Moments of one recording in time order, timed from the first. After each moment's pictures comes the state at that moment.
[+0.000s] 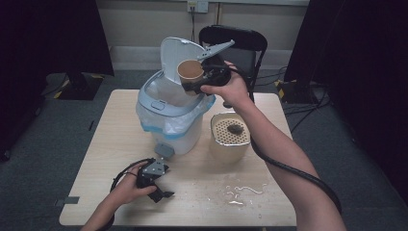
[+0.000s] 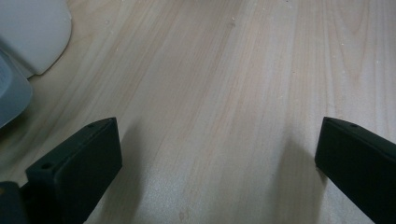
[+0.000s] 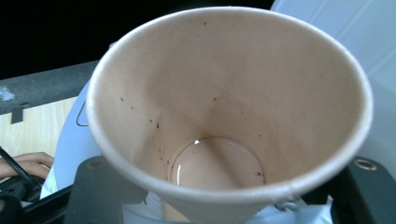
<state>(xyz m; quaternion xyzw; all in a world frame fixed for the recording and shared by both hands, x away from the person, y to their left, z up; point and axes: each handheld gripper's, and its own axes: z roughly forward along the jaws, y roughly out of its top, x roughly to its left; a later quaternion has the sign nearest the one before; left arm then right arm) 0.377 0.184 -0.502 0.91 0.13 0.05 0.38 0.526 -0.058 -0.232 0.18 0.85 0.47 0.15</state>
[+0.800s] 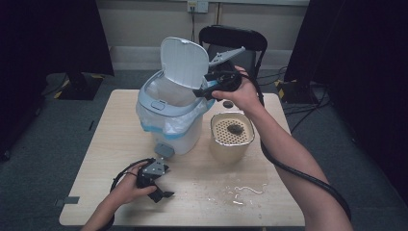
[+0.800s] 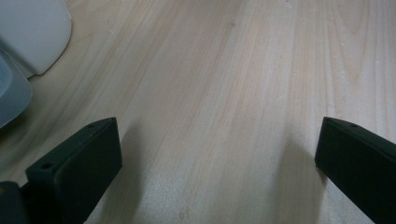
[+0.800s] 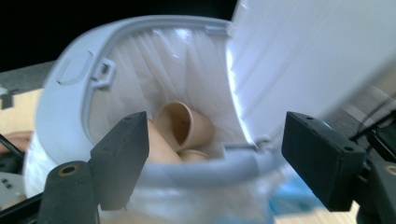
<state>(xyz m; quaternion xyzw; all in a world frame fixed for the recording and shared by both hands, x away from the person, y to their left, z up) 0.377 0.184 -0.502 0.91 0.13 0.05 0.38 0.526 -0.090 -0.247 0.20 0.86 0.45 0.15</state>
